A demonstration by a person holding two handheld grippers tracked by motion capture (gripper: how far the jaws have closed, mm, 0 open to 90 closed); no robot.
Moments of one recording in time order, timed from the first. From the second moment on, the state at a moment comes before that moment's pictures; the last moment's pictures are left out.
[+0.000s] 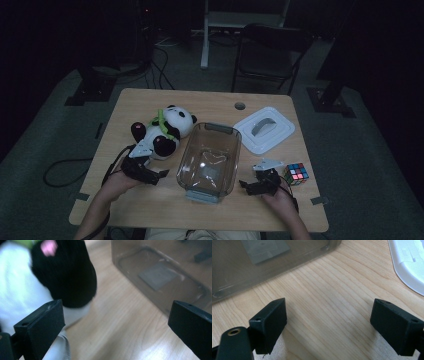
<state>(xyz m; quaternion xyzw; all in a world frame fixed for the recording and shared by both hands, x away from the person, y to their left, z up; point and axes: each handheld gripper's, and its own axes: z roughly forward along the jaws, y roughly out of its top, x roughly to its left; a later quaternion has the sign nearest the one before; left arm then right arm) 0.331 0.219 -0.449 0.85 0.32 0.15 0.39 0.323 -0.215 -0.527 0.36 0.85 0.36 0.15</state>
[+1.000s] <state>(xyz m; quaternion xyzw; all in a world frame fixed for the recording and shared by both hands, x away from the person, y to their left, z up) 0.416 0.212 -0.422 0.82 0.40 0.20 0.36 0.323 -0.215 -0.526 0.36 0.85 0.36 0.15</state>
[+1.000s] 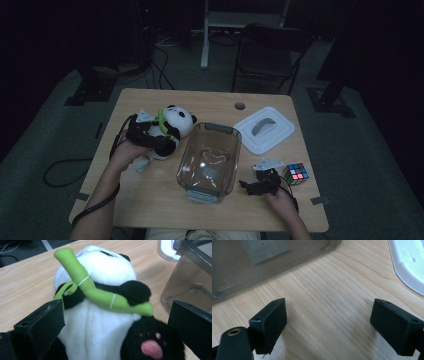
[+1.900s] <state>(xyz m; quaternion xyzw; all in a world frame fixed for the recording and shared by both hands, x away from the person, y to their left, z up) 0.470 0.224 -0.428 0.77 0.50 0.16 0.36 0.323 -0.214 -0.526 0.36 0.85 0.36 0.15</state>
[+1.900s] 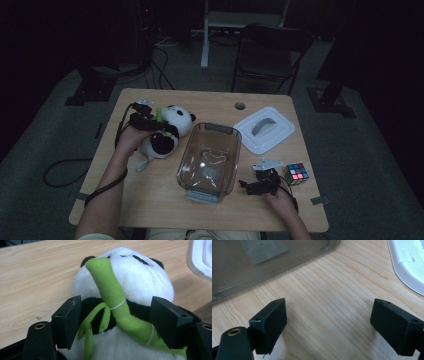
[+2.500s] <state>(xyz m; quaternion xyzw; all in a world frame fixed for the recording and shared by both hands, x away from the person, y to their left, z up) 0.462 0.214 -0.436 0.83 0.45 0.12 0.32 0.323 -0.214 -0.526 0.36 0.85 0.36 0.15</state>
